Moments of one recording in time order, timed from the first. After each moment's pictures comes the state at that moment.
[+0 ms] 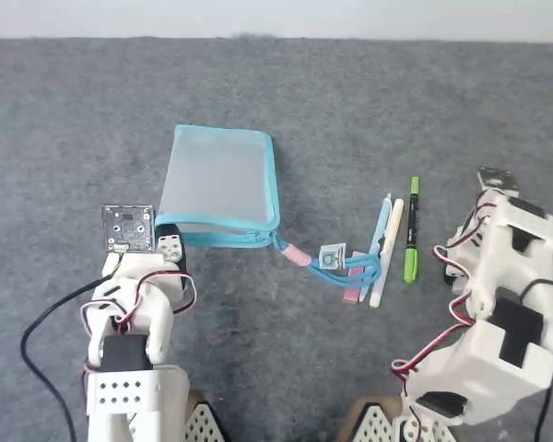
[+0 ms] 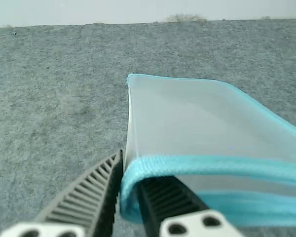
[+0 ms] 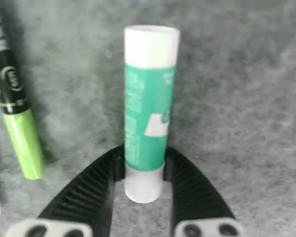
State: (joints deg) left arm -9.4 -84.2 87.9 39.3 2.2; right arm 22.9 8.7 28.5 63.0 15.9
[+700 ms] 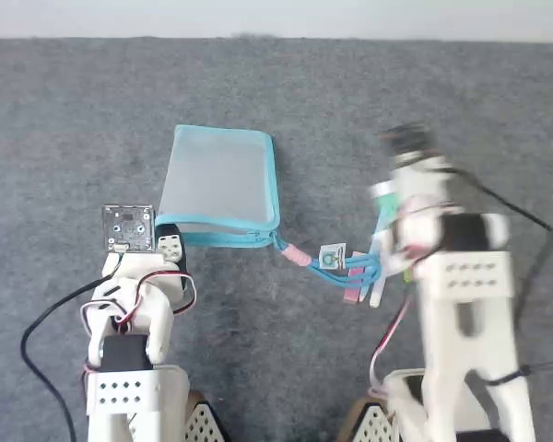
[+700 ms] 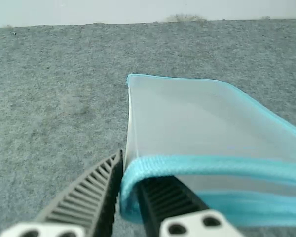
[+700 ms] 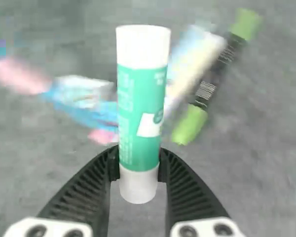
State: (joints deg) left arm -9.4 -84.2 87.9 39.3 2.2; right arm -13.2 -36.6 31.9 84.0 16.0
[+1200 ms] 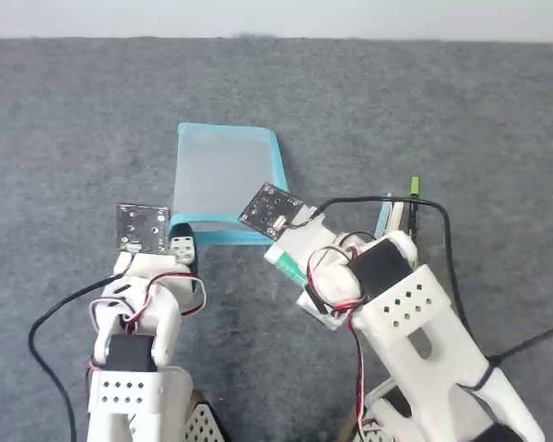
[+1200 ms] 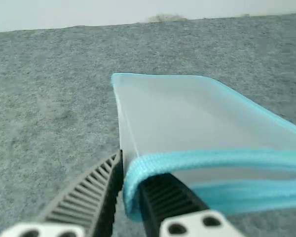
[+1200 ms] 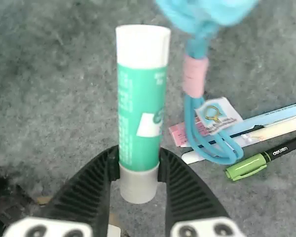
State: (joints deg) left arm -4.0 -84.2 87.9 39.3 2.2; right arm -37.5 -37.3 31.9 89.8 20.8
